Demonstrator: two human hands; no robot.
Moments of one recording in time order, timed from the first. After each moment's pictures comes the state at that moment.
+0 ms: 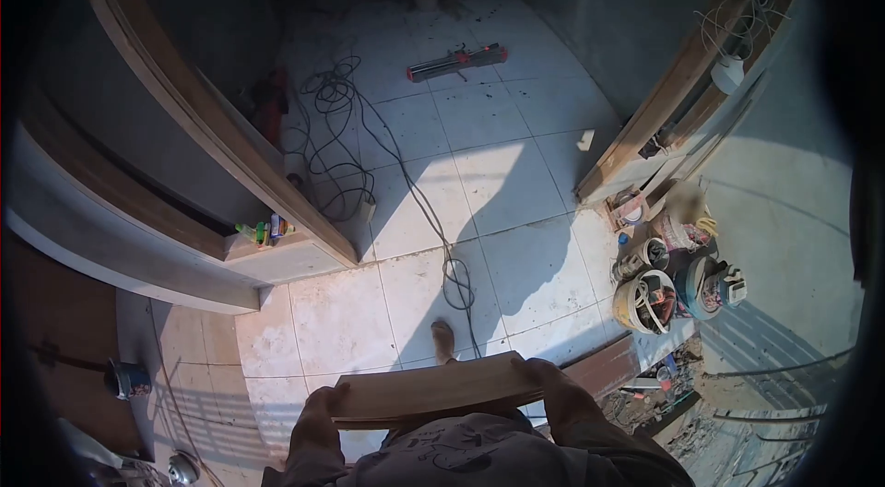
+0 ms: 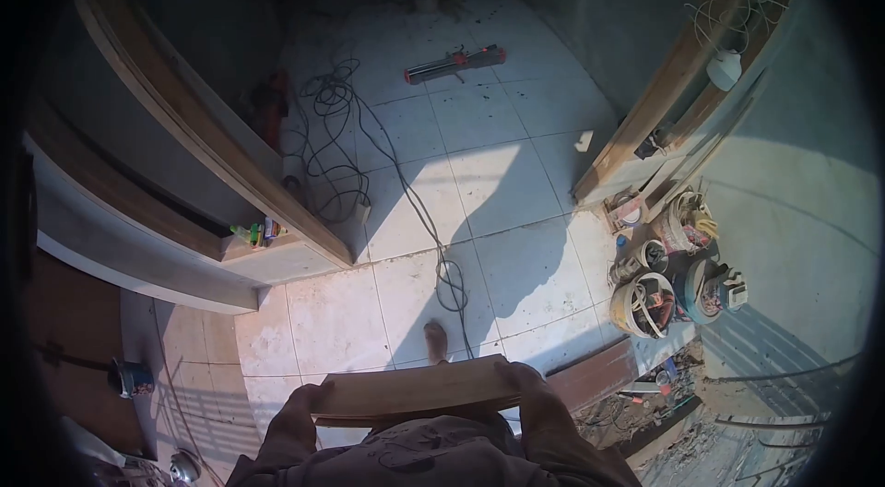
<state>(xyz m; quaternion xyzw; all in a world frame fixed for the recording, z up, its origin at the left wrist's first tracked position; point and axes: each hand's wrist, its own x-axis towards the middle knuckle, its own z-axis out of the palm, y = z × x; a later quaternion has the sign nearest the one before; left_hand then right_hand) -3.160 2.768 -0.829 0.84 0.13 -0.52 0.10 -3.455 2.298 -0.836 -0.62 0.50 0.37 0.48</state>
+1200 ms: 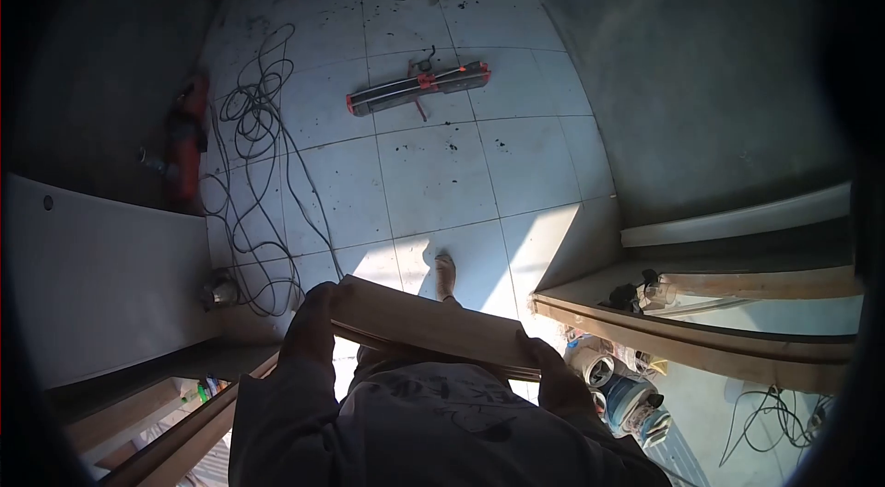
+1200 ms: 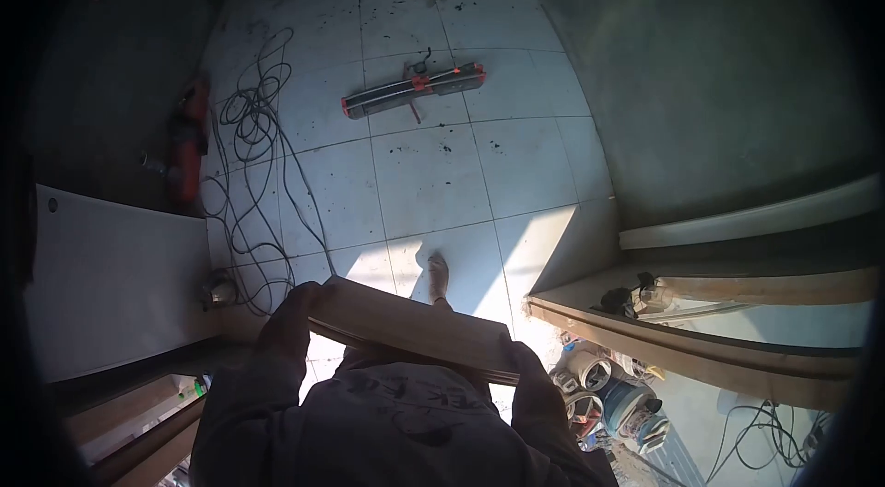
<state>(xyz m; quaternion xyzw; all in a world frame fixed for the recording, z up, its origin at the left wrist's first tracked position) -2.578 2.030 -0.820 0.85 0.00 -0.52 0.13 -3.030 1.676 -0.831 -0.57 0.58 0.37 0.44</state>
